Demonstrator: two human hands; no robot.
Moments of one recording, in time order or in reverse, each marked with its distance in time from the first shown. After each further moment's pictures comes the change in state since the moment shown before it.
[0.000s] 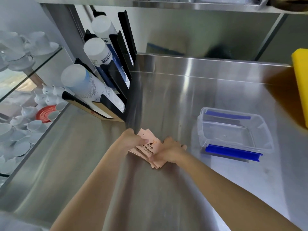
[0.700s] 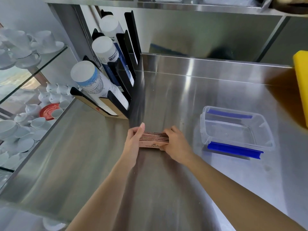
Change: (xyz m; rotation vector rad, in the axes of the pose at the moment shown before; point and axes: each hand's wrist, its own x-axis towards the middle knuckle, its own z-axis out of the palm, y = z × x) left_hand -0.028 -0.027 0.025 -0.734 0.066 0.201; right_hand -0.004 0.011 -0.001 0.030 0.349 -0.490
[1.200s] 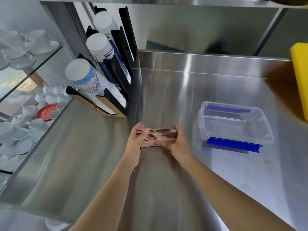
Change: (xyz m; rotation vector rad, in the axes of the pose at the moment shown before) left_hand 0.007 -0.018 -0.002 -0.054 -0.137 0.066; right_hand -0.012 0.022 0.025 0.807 0.097 0.328
